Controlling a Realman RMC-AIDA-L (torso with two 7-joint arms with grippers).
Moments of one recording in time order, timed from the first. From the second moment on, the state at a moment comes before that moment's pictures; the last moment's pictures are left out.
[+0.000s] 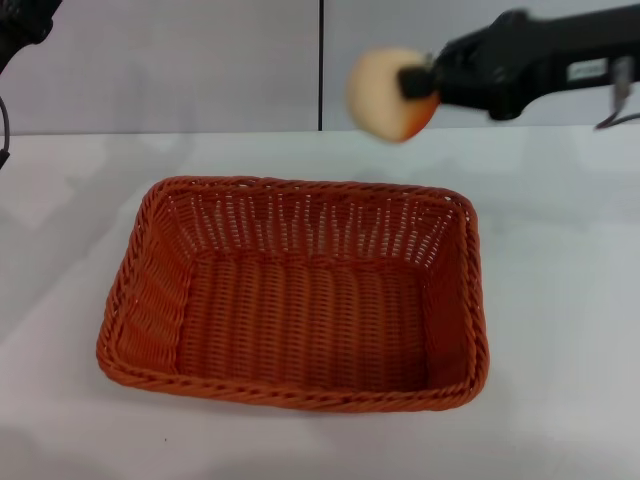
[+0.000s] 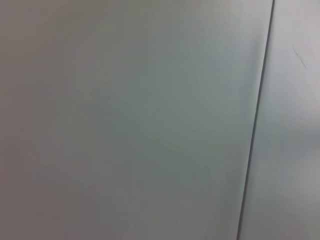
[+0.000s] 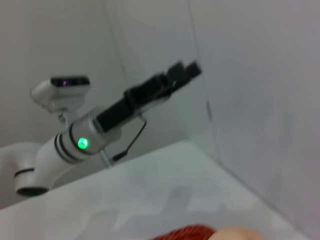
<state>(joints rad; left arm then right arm) -0.46 -2.07 0.68 0.37 1.06 1.59 -1.05 0.66 2.05 -0.97 -1.18 -1.90 -1.64 1.99</state>
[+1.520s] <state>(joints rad) -0.45 -2.07 0.68 0.36 1.05 1.60 -1.04 0.30 2.07 -0.52 -0.49 -1.04 -1.60 0.70</state>
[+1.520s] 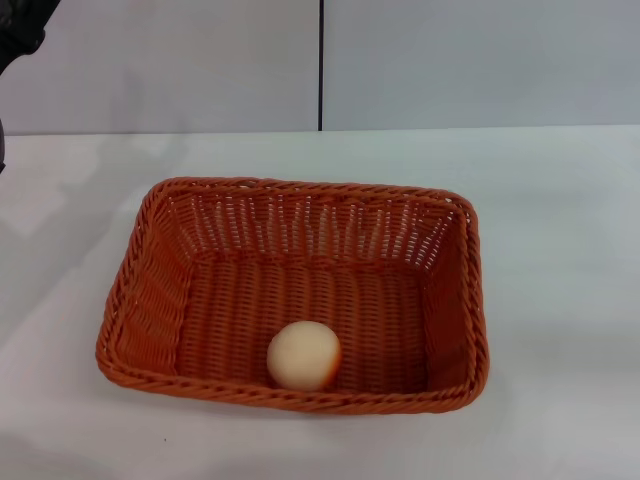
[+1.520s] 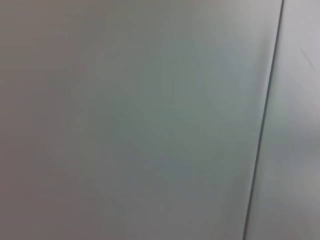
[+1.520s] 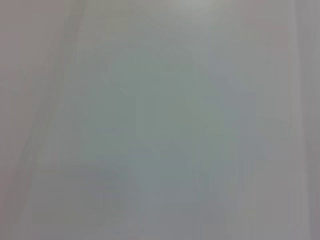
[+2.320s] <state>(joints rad) -0.43 -2.07 0.68 0.13 0.85 1.72 -0.71 0.31 2.07 -0.44 -0.21 -0.68 -1.62 0.46</state>
